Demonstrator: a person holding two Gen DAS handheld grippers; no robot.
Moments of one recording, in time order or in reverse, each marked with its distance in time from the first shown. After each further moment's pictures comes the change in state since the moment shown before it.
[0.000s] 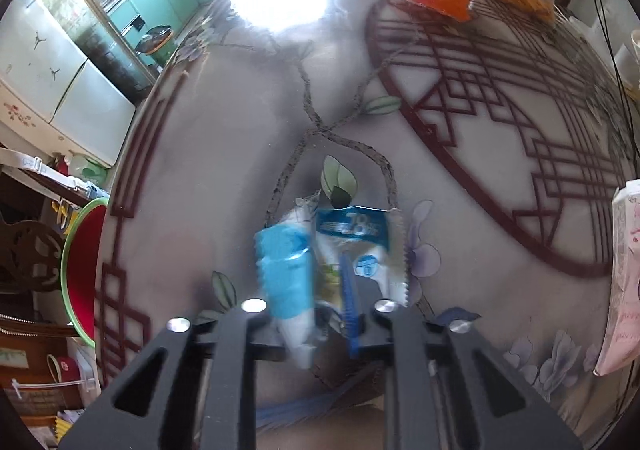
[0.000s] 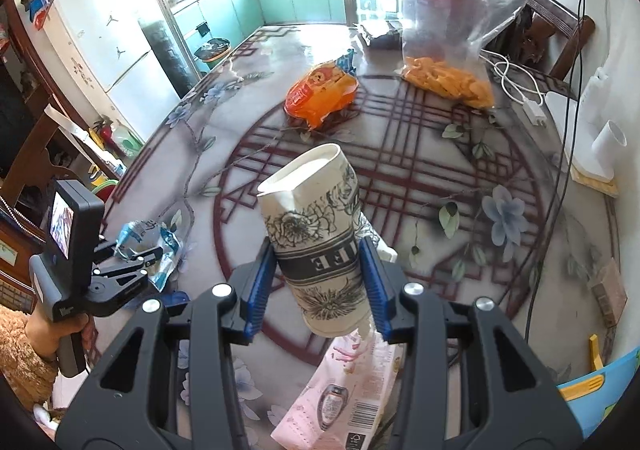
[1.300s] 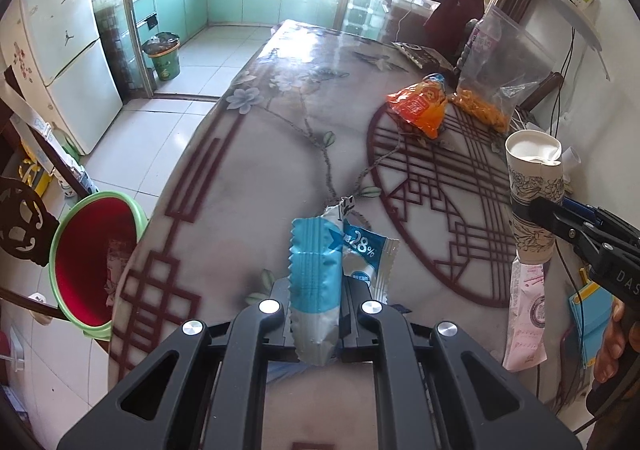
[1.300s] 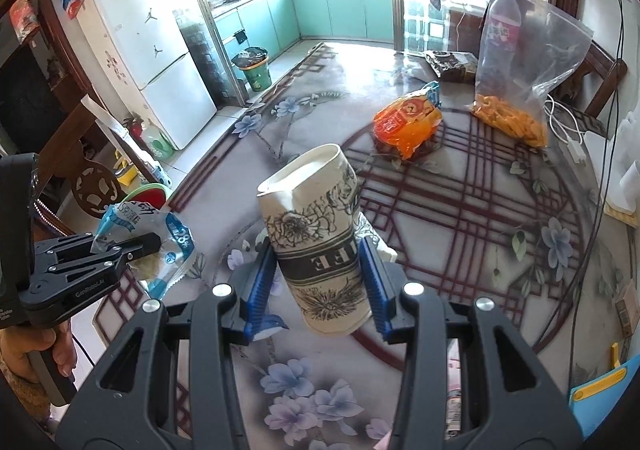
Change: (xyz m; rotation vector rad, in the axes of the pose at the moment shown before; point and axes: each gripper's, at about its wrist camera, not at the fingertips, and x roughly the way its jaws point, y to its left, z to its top) left arm -0.100 0.081 -0.018 -0.202 -0.200 -0.226; right arm -0.008 0.101 0.009 -0.069 -0.053 0.072
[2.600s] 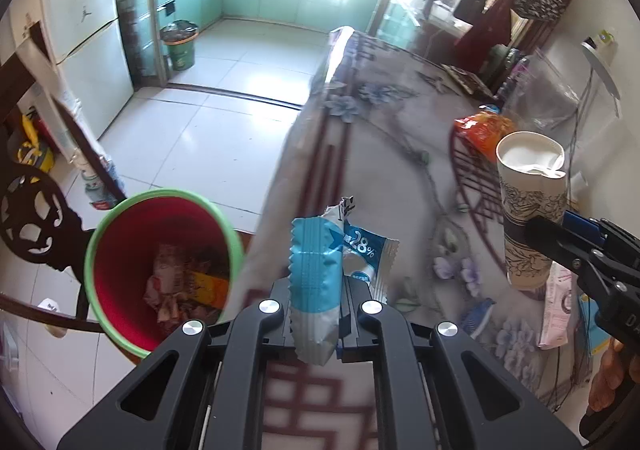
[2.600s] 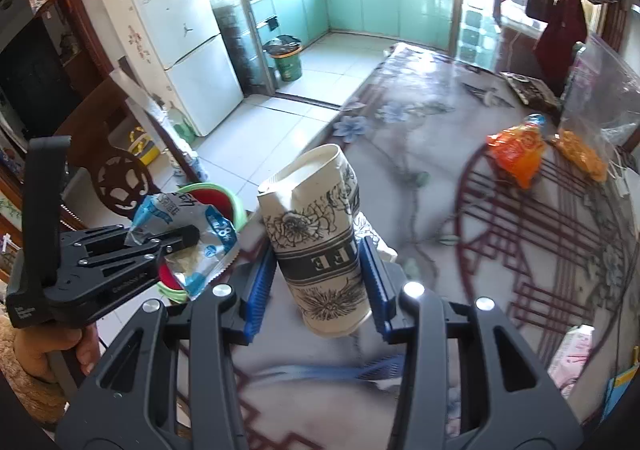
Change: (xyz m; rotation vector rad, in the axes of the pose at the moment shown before) left arm -0.007 0.165 0.008 -0.065 -0.002 -0.031; right arm 0.050 0.180 0.027 -0.073 0.029 0.029
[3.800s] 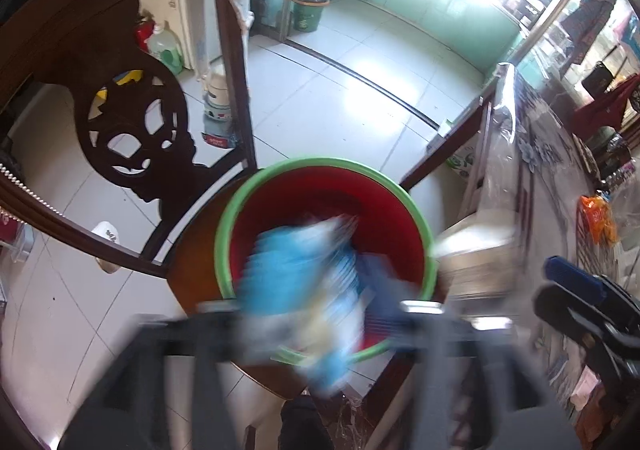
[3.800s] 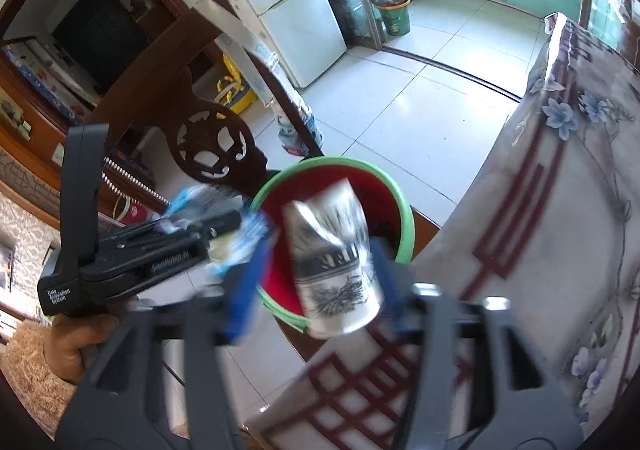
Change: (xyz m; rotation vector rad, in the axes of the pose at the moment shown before) left arm 0.005 0.189 -0.017 -0.349 0.031 0.215; right arm 0.122 0.142 0.024 -0.088 0.166 0.314
